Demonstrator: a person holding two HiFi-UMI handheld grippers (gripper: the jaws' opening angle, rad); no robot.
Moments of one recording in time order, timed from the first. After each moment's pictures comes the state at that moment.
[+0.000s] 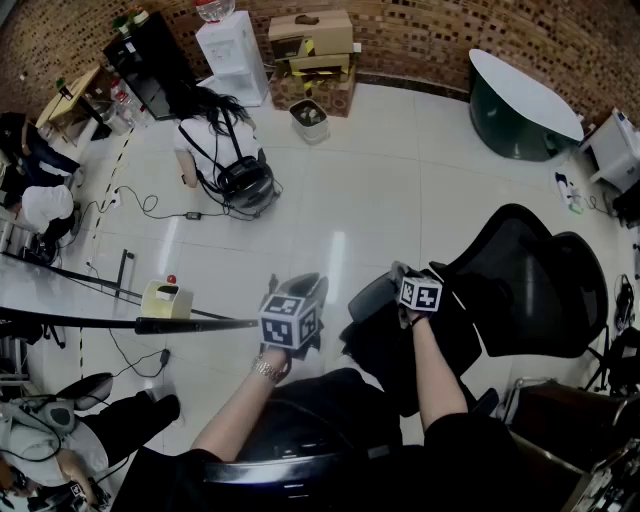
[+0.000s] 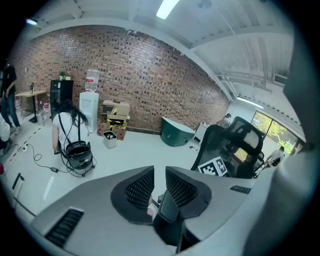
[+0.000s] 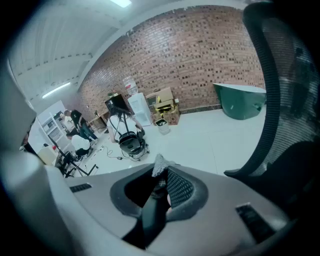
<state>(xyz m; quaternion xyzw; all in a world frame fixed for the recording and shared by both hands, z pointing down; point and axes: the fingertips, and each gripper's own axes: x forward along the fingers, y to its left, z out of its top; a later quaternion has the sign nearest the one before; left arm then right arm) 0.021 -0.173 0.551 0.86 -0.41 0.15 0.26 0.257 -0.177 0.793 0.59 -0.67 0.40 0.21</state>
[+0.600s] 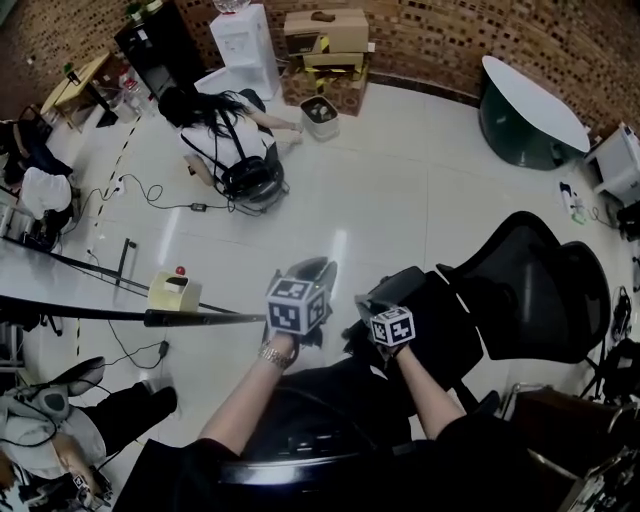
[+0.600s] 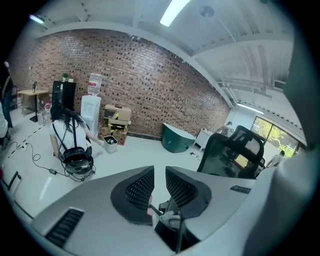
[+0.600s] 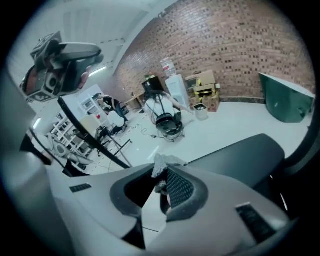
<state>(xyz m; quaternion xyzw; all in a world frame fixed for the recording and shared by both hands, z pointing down) 0.004 -0.203 0.536 0.86 -0.42 0.12 0.25 0.081 -0.094 0.793 0.40 -0.79 0.39 0.26</state>
